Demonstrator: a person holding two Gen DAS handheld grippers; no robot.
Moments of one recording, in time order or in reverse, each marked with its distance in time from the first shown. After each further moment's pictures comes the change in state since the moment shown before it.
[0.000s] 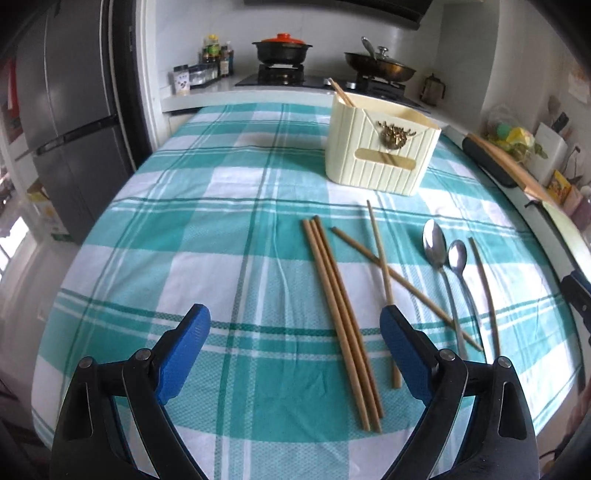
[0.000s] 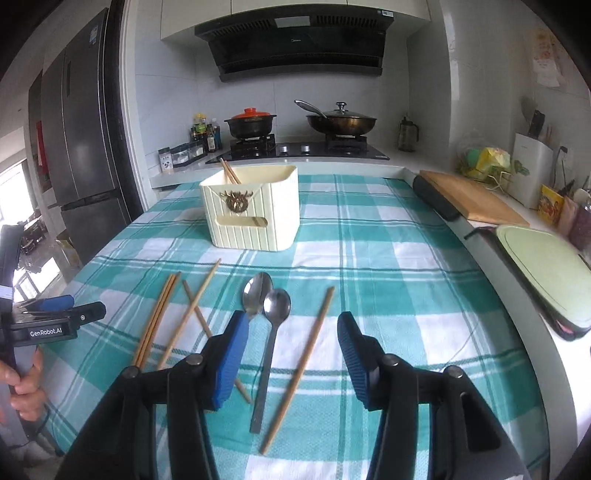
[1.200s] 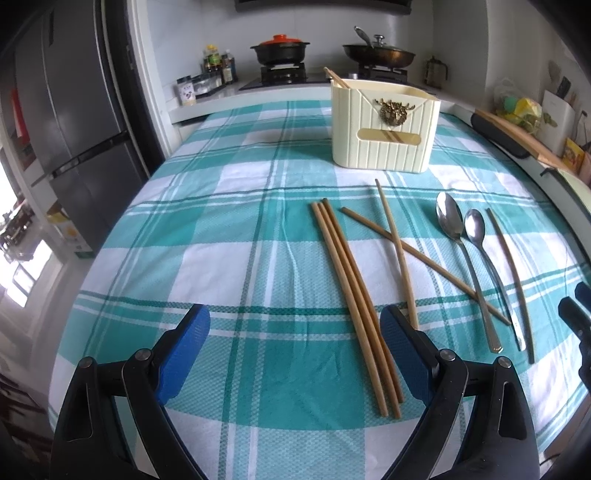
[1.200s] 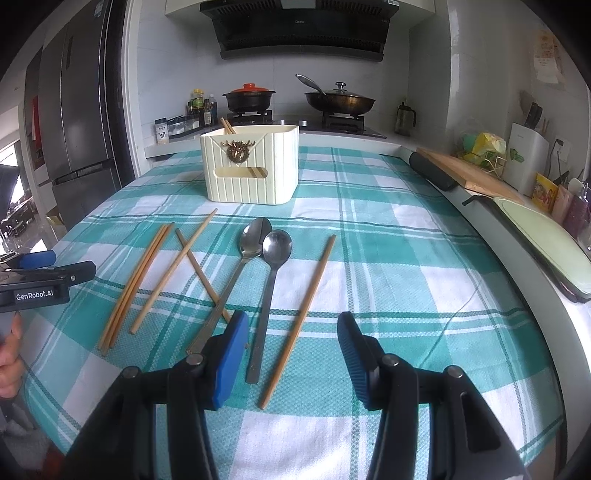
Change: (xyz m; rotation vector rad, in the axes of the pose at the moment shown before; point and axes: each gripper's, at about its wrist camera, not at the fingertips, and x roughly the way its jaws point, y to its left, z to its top) left arm 0.002 -0.013 -0.020 0.070 -0.012 0.100; right arm 0.011 0.014 -0.047 -0.031 0.065 -0.019
